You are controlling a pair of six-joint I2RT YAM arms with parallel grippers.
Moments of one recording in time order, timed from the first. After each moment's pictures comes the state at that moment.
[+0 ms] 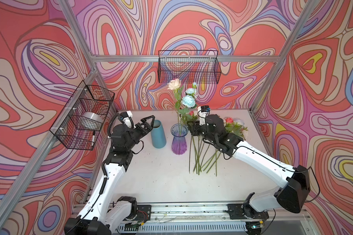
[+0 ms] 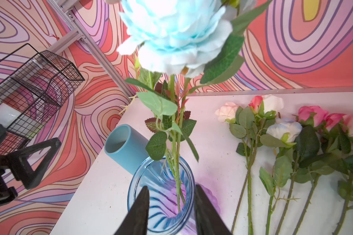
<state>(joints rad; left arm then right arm) -0.10 1.01 0.85 0.07 0.36 -0.89 0.71 1.42 1.27 -0.18 0.13 0.49</state>
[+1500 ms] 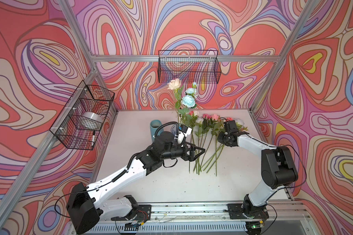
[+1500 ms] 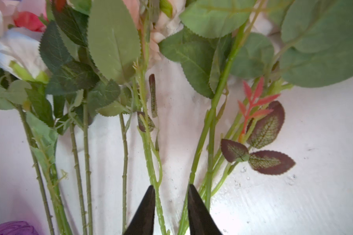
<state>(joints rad) -0.81 1.20 0.96 -0.04 0.45 -0.60 0.17 1.72 1.08 -0.37 0.06 0.63</state>
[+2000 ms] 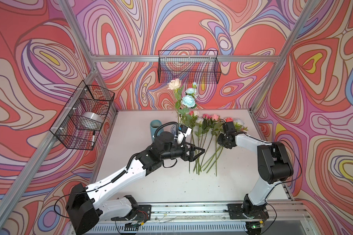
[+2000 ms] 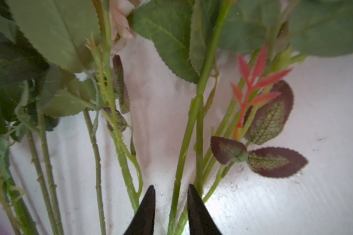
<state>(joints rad) -0.81 1.19 0.96 -0.05 0.45 -0.60 0.16 1.79 1.09 -0.40 0.06 0.67</state>
